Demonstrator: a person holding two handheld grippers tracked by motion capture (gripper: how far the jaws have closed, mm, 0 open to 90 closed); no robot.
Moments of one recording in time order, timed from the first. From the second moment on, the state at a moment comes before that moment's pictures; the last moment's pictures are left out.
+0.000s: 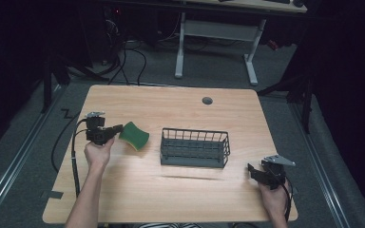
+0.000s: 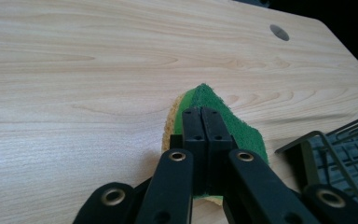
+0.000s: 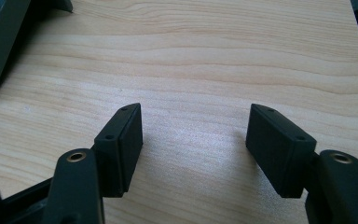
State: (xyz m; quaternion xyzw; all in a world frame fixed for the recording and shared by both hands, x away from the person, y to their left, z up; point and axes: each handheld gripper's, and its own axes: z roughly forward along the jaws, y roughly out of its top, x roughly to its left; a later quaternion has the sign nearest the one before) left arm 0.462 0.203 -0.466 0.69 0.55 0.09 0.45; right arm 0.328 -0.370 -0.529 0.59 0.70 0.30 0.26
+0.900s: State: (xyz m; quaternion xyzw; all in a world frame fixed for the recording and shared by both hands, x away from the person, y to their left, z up) left arm 0.434 0.201 -0.411 0.71 0.50 0.12 0.48; right arm 0.328 -0.370 -0.529 0.59 0.70 0.30 0.26
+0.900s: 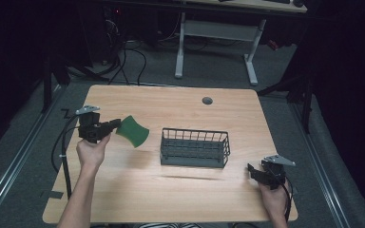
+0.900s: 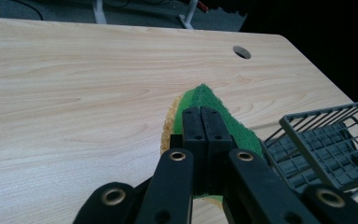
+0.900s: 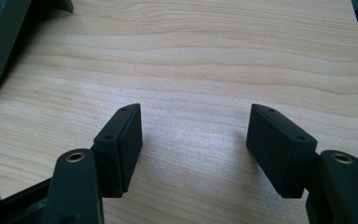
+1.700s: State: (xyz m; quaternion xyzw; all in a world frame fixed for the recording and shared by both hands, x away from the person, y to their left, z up) left arm 0.408 0.187 -0.354 0.72 0.44 0.10 0.53; right arm 0.328 -0.370 -0.529 0.59 0.71 0.30 0.26
